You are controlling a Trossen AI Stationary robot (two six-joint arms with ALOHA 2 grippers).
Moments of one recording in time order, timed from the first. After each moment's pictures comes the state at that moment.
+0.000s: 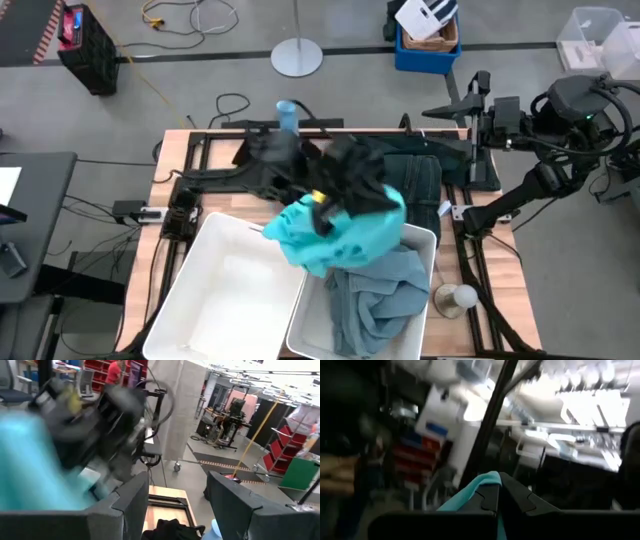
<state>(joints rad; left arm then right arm) -0.10 2.03 2.36 0.22 0.39 -0.56 0.20 1.30 2.23 -0.97 0.34 -0.25</state>
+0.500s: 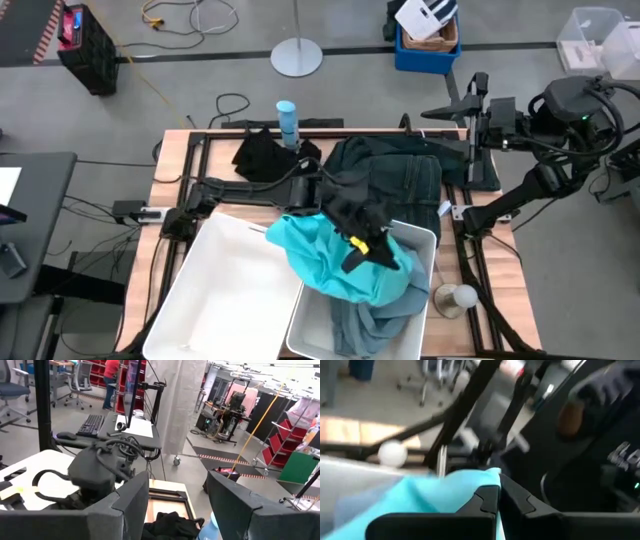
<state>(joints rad) -0.12 2.15 2.35 -0.41 0.57 -0.43 0.19 1.30 2.23 -1.00 0.34 -0.24</state>
